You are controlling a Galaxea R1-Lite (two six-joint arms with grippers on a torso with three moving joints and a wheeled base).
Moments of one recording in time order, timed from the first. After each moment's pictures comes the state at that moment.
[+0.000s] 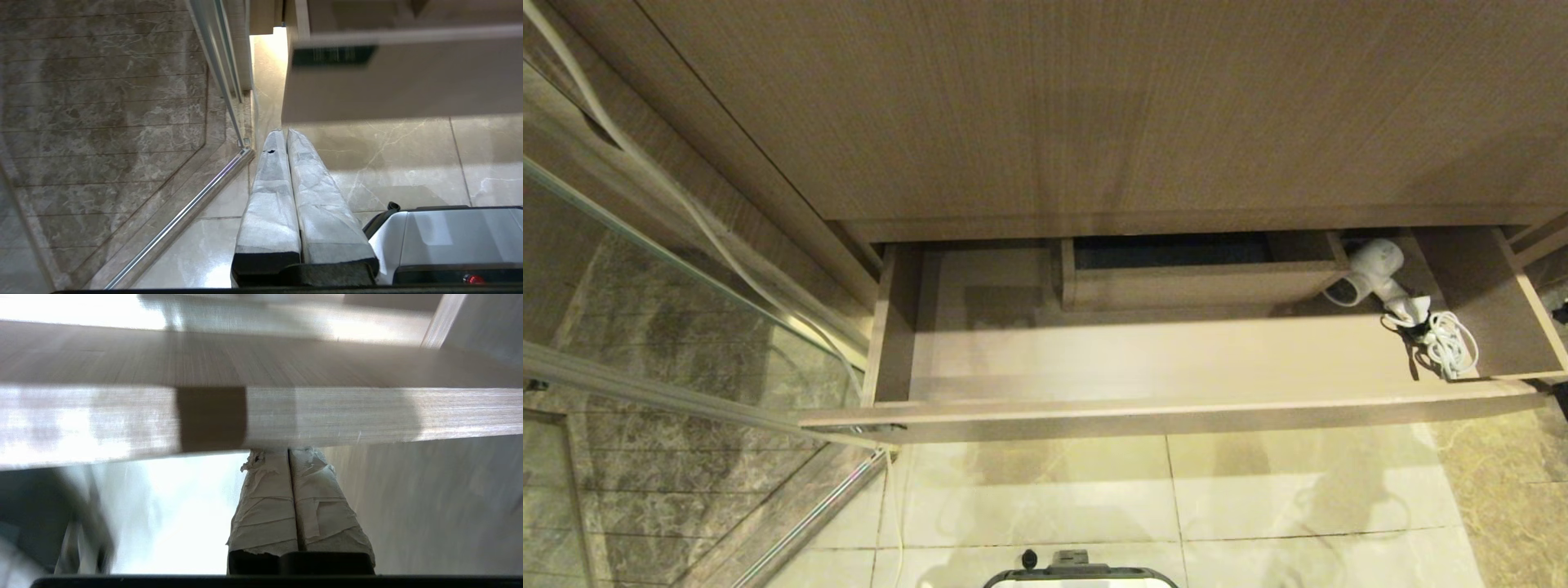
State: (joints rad) left arm 0.00 0.00 0.00 -0.01 0.00 0.00; right arm -0.63 1.74 -0.98 -0.04 0.19 -0.63
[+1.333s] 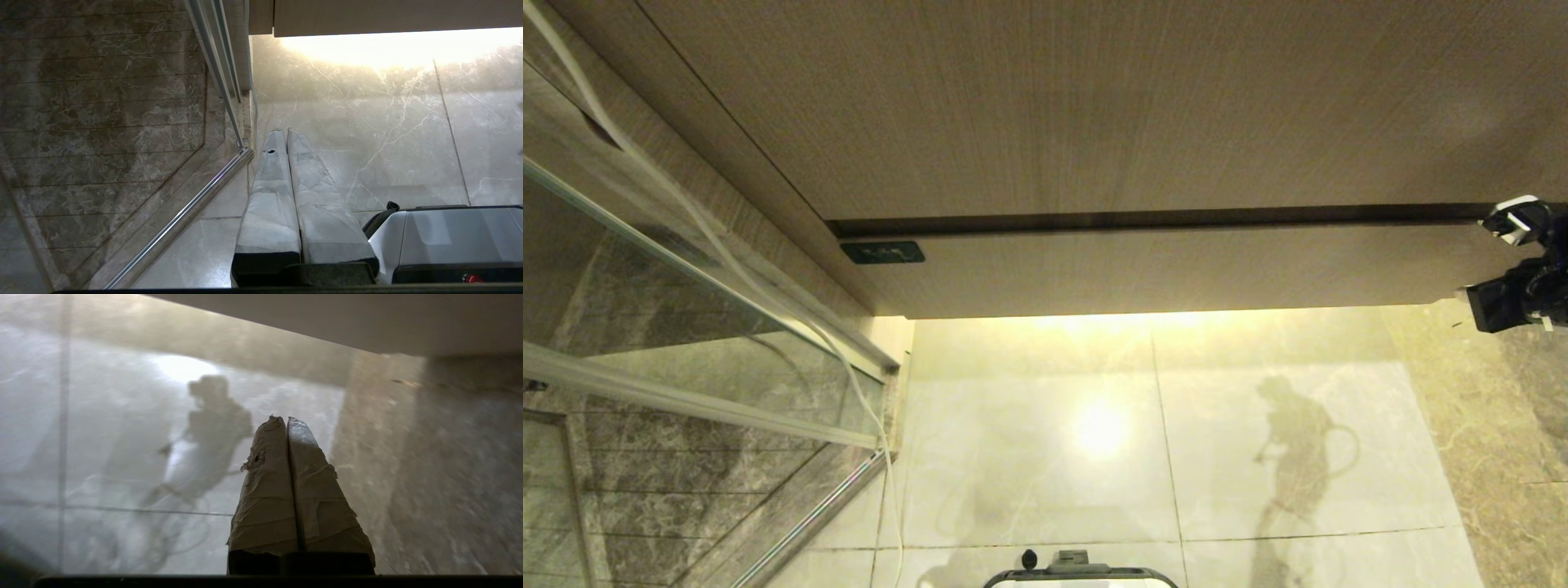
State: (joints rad) left arm 0.00 0.00 0.00 -0.01 0.00 0.00; right arm -0.38 1.78 -1.16 -0.19 0.21 -0.49
